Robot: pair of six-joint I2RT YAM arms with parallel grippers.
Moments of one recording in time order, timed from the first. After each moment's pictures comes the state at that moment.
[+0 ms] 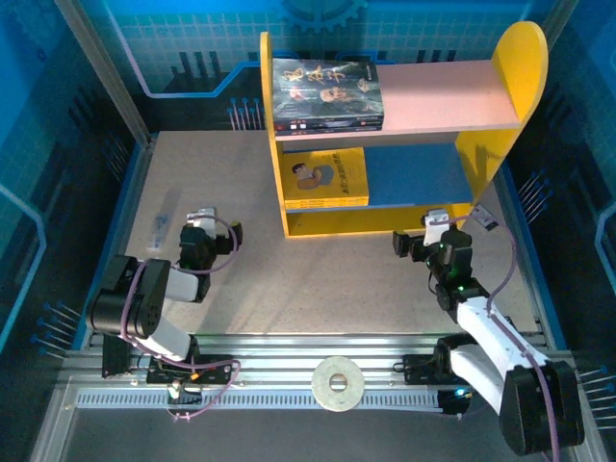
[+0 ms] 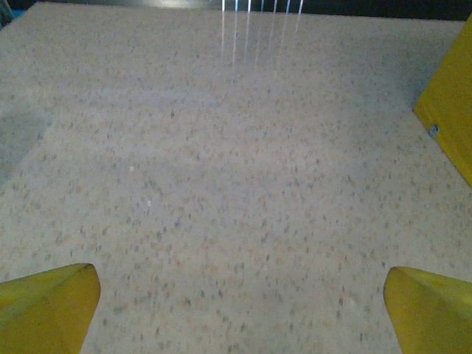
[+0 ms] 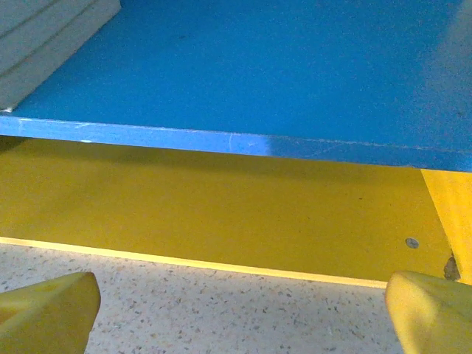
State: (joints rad) left arm -0.04 1.55 0.31 0.88 -0.07 -0.09; right arm 0.12 0.93 0.32 0.23 -0.01 -0.01
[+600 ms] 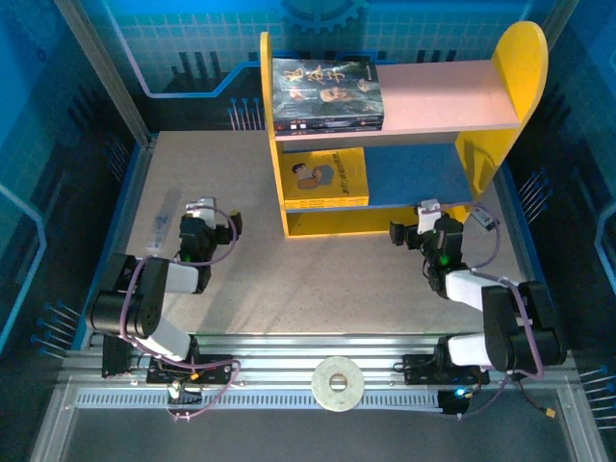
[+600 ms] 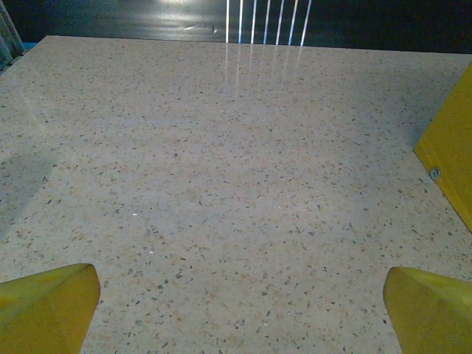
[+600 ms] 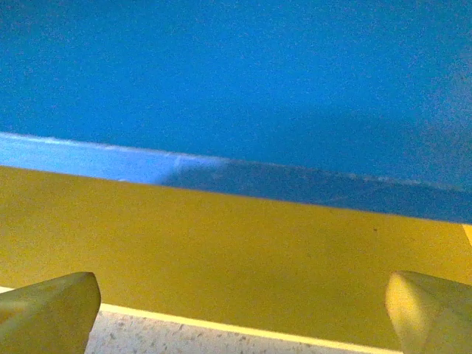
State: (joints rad) left arm -0.04 1.55 0.37 0.86 -0.08 -0.09; right arm 0.06 1.37 0.36 0.64 -0.06 -0.07
